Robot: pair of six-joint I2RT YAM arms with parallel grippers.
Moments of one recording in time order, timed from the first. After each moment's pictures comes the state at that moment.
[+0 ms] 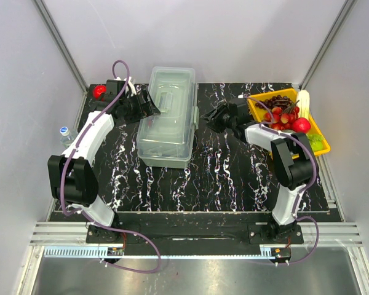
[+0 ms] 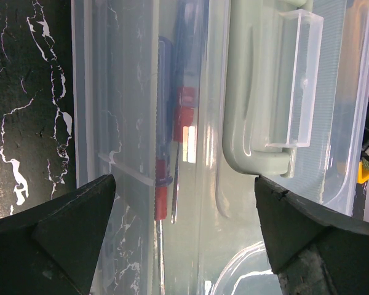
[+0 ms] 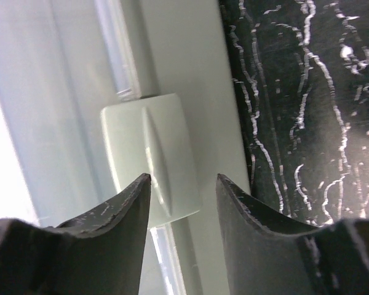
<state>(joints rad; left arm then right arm) -0.15 1.63 1.42 -0.55 0.33 -0.45 0.35 1.87 1.15 0.23 -0.27 1.16</state>
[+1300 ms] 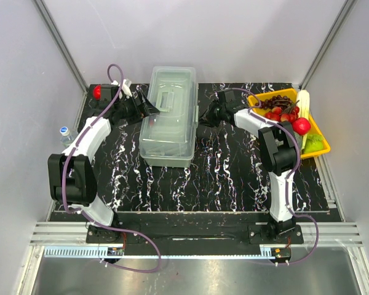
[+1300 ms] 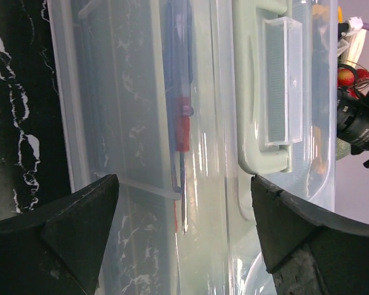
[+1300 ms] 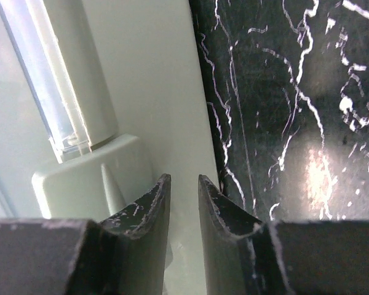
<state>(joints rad) -0.09 1.64 1.29 -0.33 0.53 -0.50 0.38 2.13 1.58 -0.19 -0.29 0.94</state>
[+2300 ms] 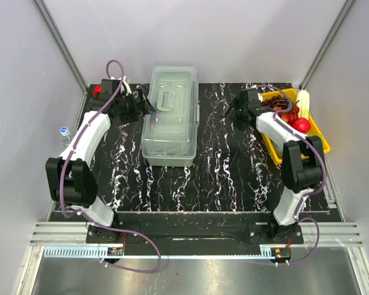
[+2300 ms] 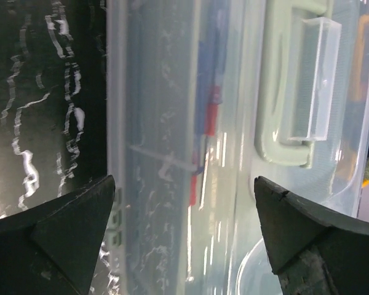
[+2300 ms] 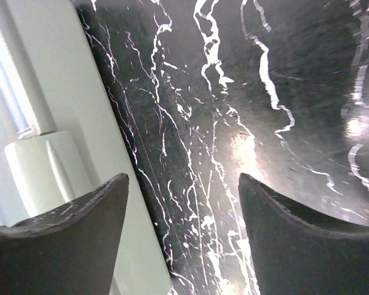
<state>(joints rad) -0.12 1.62 1.43 -0.56 0.34 -0.47 0.27 1.87 1.37 -0.30 -0.04 0.83</state>
